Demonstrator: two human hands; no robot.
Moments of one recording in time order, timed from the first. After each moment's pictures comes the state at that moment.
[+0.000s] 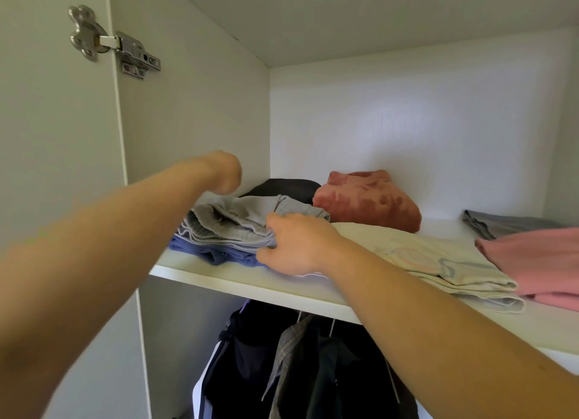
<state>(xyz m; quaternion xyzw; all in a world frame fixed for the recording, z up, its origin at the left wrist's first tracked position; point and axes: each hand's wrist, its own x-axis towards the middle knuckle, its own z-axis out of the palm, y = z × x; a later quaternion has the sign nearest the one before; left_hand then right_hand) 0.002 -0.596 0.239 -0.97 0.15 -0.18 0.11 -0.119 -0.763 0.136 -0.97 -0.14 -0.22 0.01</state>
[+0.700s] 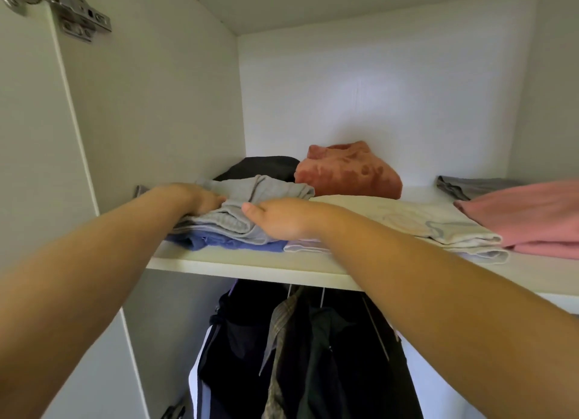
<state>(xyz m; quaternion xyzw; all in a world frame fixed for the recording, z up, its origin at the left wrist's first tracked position) 0.030 -0.586 0.162 -0.99 0.12 0.01 -0.02 -0.105 -0.750 0.142 -0.99 -0.07 -0.06 0.12</state>
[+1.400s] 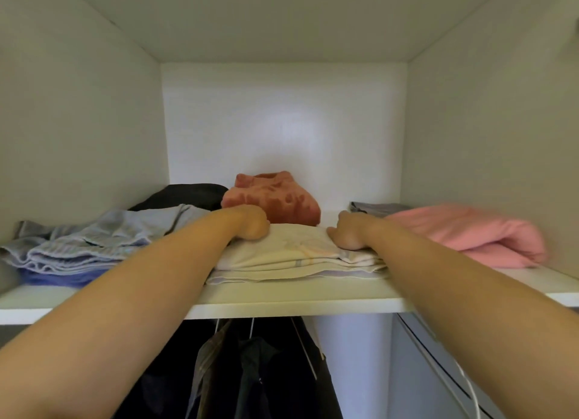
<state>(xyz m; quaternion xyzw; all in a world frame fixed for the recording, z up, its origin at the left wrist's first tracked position) -0.020 -0.781 0.163 -0.93 0.37 -0.02 -0.05 -0.197 -0.943 0.158 -0.95 0.31 -0.04 0.01</state>
